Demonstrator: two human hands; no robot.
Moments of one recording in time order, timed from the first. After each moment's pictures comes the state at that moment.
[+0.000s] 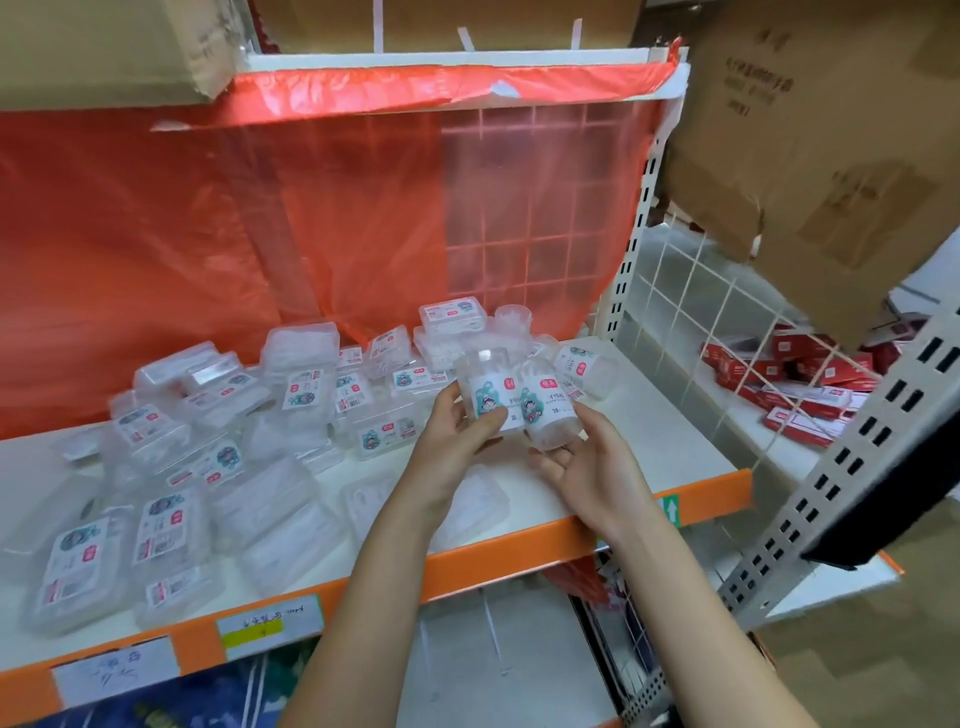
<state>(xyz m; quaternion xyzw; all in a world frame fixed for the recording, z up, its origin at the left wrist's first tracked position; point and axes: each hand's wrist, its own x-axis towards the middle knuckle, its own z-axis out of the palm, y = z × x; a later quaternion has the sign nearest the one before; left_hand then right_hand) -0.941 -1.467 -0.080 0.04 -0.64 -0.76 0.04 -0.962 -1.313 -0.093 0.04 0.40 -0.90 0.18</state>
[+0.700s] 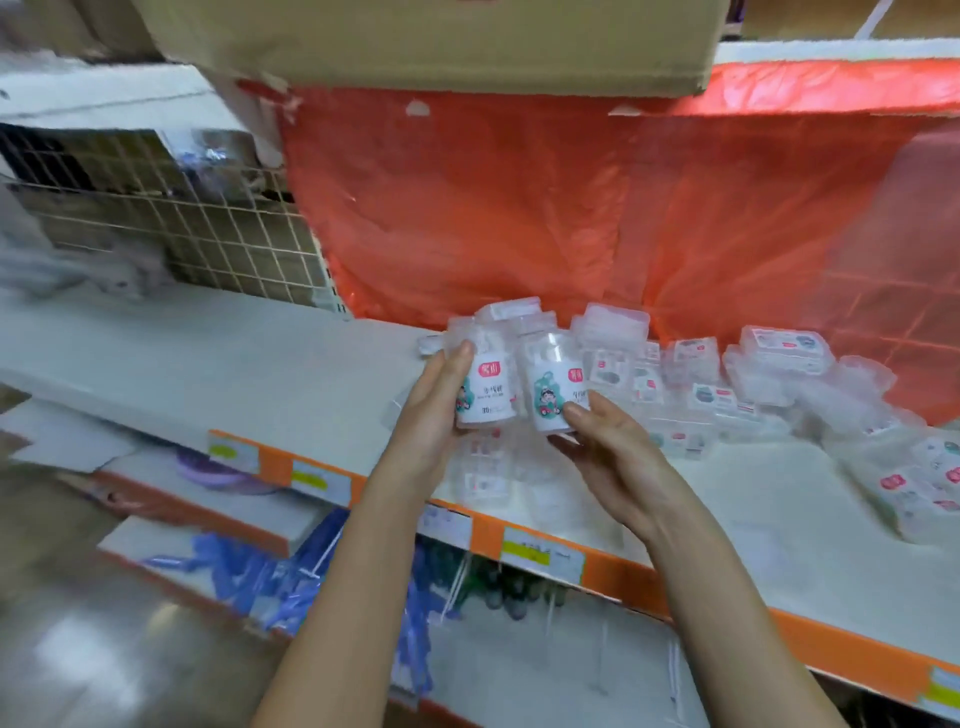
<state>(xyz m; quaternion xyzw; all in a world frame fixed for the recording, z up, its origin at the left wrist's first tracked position) -0.797 -1.662 -0.031 0.22 -0.56 -0.75 0.27 -0.903 -1.522 -0.053 -0.24 0.46 -0.75 0.41</state>
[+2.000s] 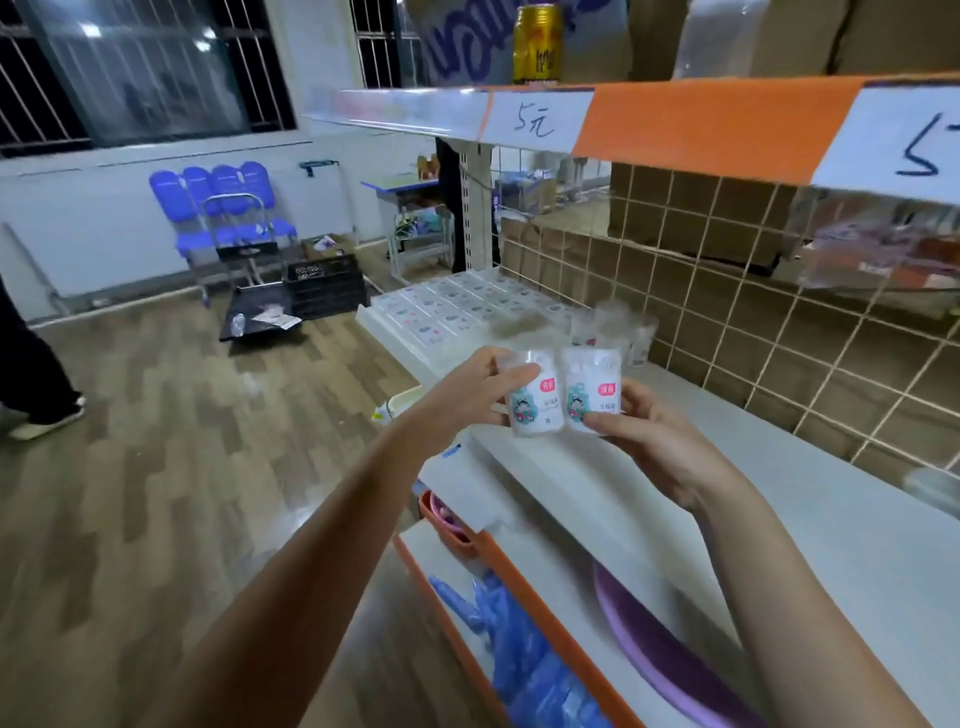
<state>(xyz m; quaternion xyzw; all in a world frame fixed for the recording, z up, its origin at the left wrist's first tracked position) -0.436 -2.248 -0.006 0.42 -0.66 -0.54 0.30 -0.628 -2.171 -0.040 -0.45 0.47 -0.55 0.52</state>
